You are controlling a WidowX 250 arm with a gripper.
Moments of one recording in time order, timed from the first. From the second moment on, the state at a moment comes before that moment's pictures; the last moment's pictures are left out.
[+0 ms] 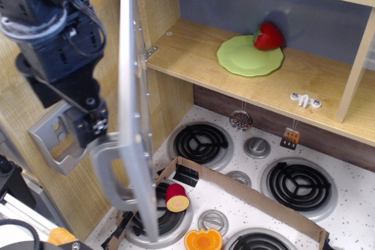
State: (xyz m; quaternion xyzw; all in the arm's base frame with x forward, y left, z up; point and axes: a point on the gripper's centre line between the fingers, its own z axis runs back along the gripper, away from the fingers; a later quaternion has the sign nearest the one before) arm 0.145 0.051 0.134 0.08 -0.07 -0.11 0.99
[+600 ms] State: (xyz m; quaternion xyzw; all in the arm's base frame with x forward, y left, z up) arm 0.200 0.035 0.101 0.05 -0.12 -0.15 0.98
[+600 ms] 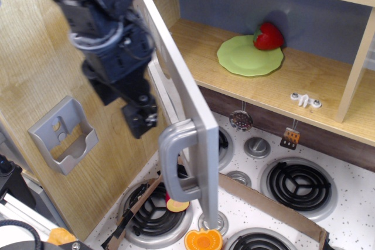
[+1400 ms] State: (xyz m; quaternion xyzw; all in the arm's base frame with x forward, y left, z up) arm 0.272 -0.010 0.093 0.04 -0.16 -0.19 0.97
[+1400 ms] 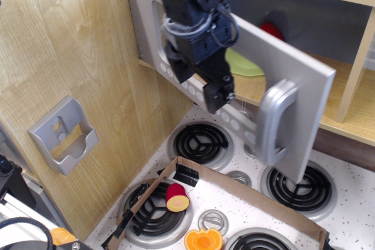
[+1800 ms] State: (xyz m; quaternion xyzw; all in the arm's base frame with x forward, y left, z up) arm 0.301 -0.021 0.089 0.03 -0.17 -0.21 0.96
